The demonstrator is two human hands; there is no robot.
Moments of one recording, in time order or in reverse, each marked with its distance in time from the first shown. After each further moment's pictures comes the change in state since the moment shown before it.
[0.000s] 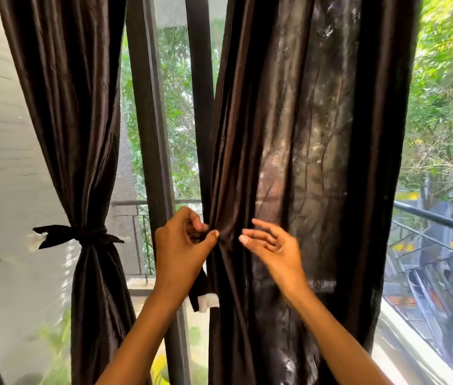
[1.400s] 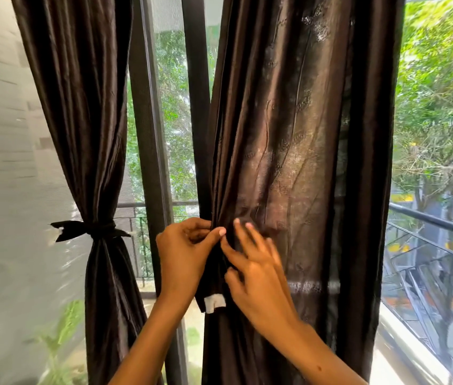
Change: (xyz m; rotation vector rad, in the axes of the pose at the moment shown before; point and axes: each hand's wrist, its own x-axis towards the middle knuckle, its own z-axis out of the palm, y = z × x) left_hand -0.010 0.017 0.003 -0.117 0.016 -0.099; right_hand -0.058 -0.020 0.019 -1.048 -0.086 -0.586
